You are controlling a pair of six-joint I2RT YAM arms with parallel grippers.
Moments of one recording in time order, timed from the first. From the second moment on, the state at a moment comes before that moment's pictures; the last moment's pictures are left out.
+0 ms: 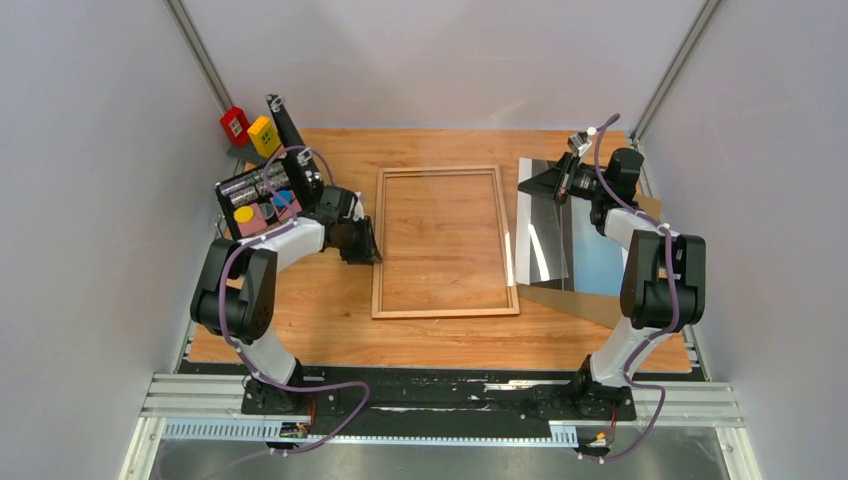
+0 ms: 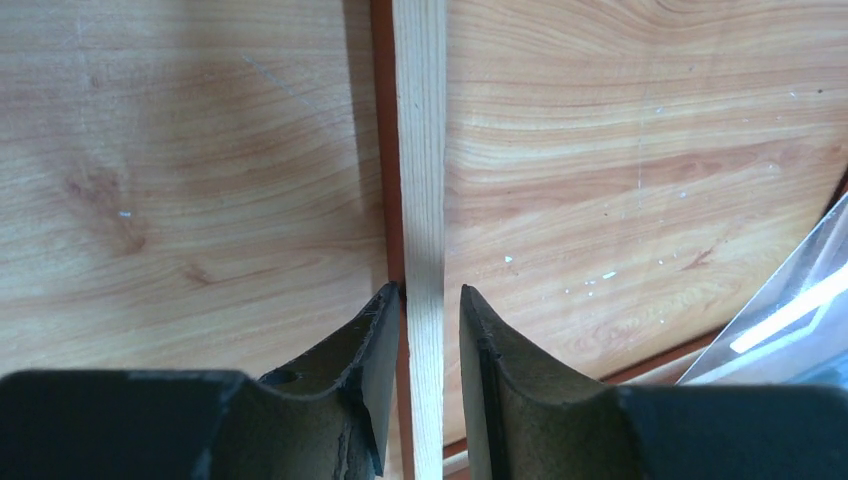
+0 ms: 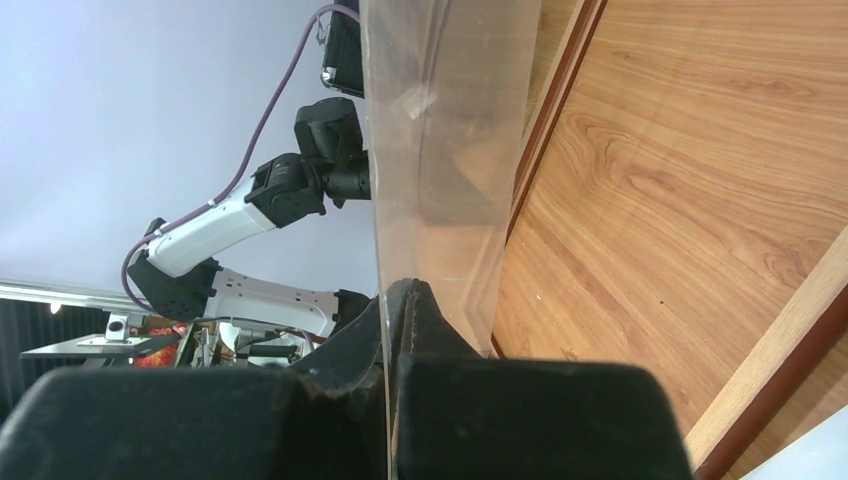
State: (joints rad) left arm -0.28 1.69 0.96 -0.35 0.29 -0.46; right arm -0.13 1.76 1.04 0.60 -1.28 1.07
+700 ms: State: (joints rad) left arm -0.28 1.58 0.96 -0.37 0.28 -0.33; right arm -0.07 1.81 1.04 0.67 -1.23 1.12
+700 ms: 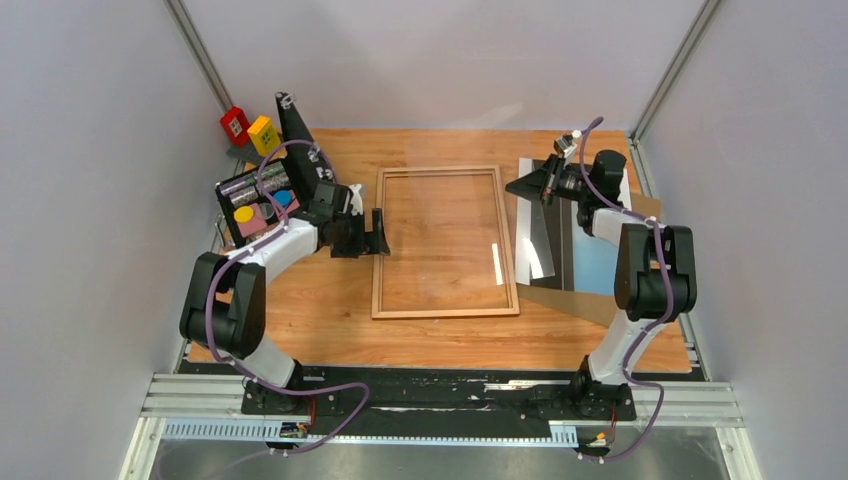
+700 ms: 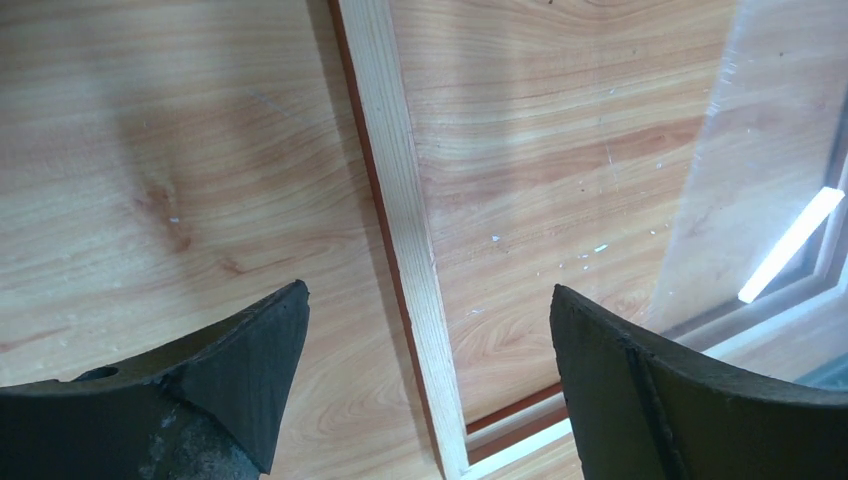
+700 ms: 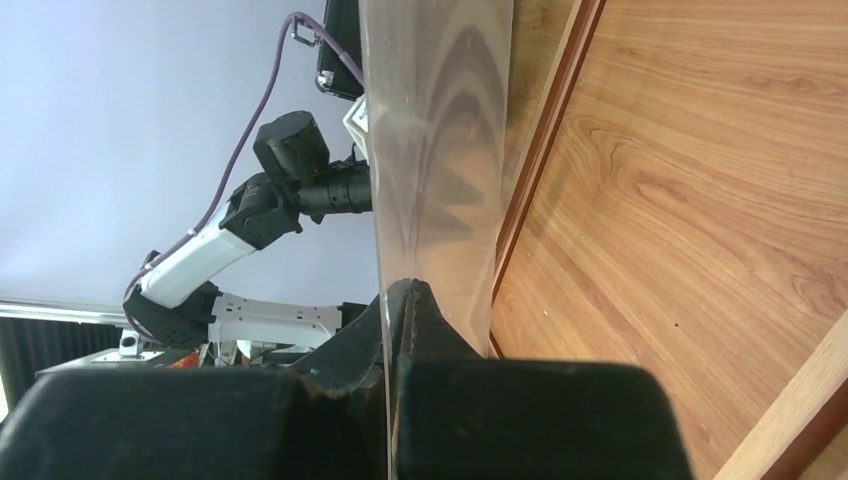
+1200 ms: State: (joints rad) left arm -0.27 1.53 0.97 -0.31 0.35 -0.19; right arm 0.01 1.91 1.01 0.78 -1.12 1.25
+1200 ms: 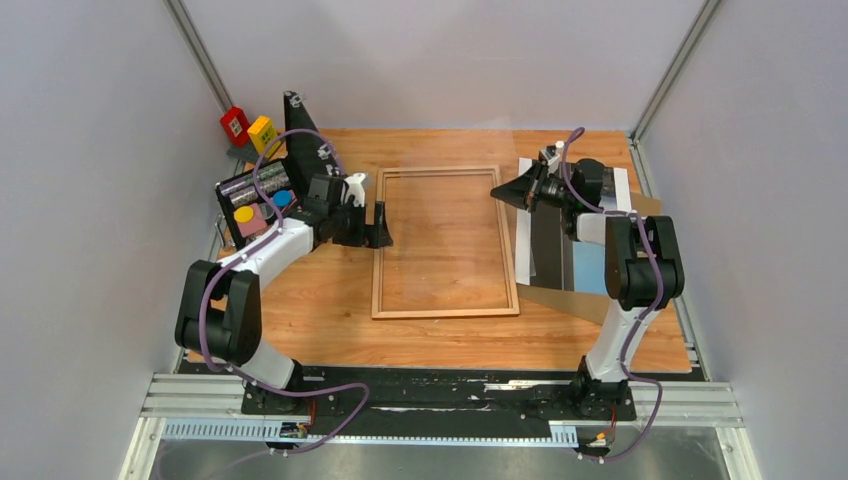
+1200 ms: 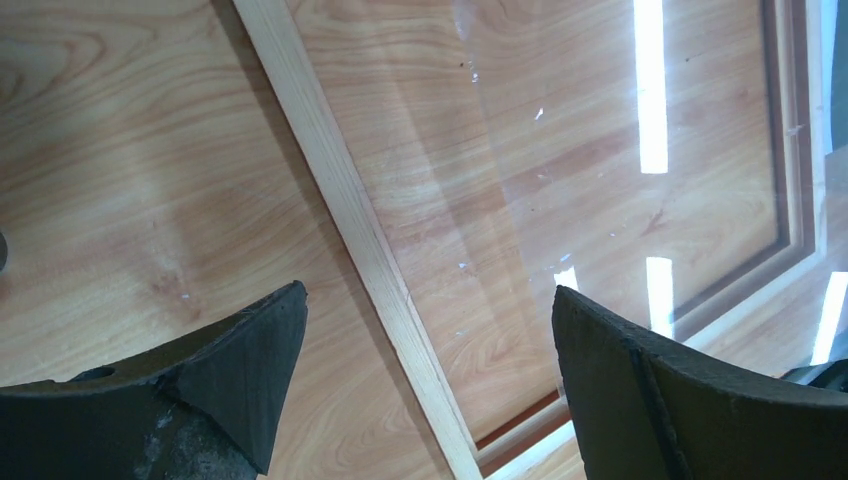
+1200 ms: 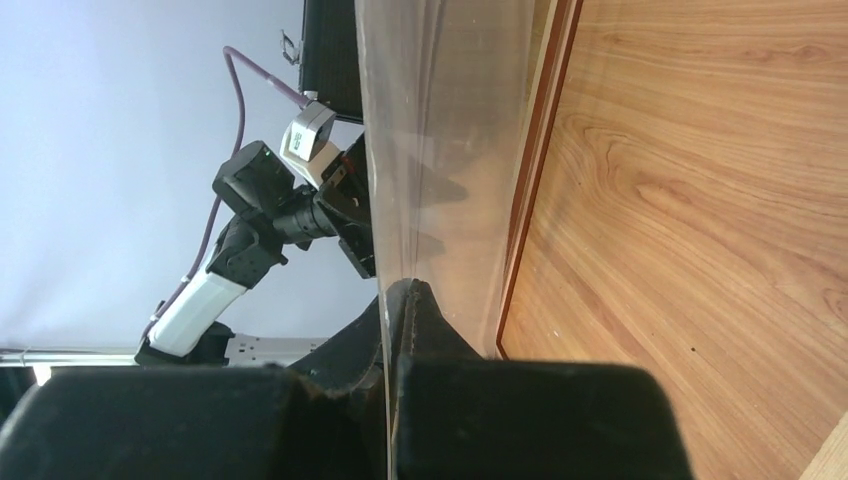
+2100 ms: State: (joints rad) left arm -0.25 1.58 0.95 -0.30 0.27 -0.12; right arm 0.08 1.99 1.01 0.86 -1.10 1.30
